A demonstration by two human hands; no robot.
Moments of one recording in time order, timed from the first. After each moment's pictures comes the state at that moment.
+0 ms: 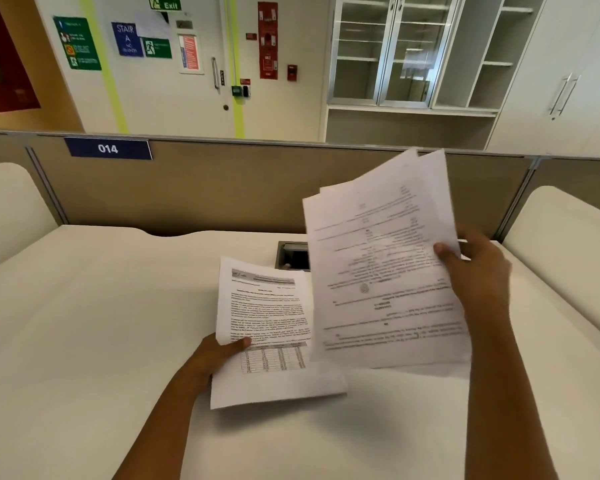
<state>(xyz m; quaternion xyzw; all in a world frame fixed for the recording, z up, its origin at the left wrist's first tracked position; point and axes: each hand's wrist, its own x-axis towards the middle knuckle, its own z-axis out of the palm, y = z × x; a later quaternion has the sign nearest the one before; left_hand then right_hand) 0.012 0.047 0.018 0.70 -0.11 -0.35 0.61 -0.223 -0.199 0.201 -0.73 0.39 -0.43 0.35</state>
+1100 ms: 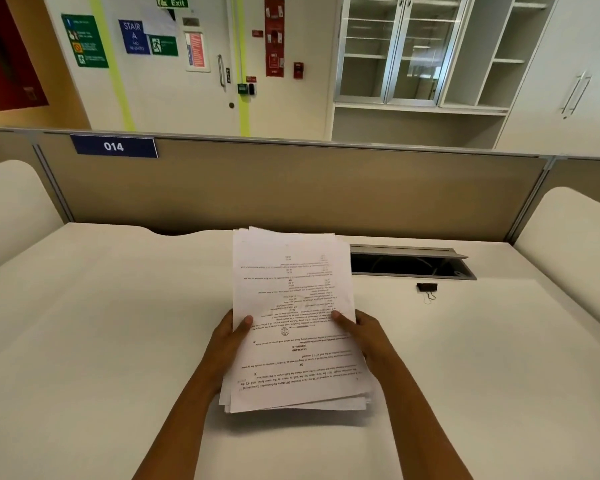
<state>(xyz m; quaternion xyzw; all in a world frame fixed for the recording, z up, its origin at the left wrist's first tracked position) -0.003 0.034 0.036 0.69 -0.17 -0.25 0.65 -0.135 -0.172 0.046 -0.66 0.33 -0.15 0.66</state>
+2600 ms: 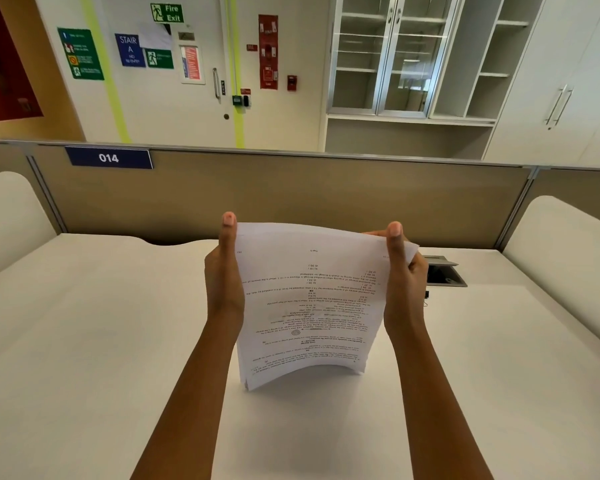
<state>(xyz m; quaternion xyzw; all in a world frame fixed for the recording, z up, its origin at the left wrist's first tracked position) -0.037 0.004 0.189 0.60 -0.20 -0.08 0.77 -0.161 -0.139 0.193 -0.61 0.13 -0.49 0.61</state>
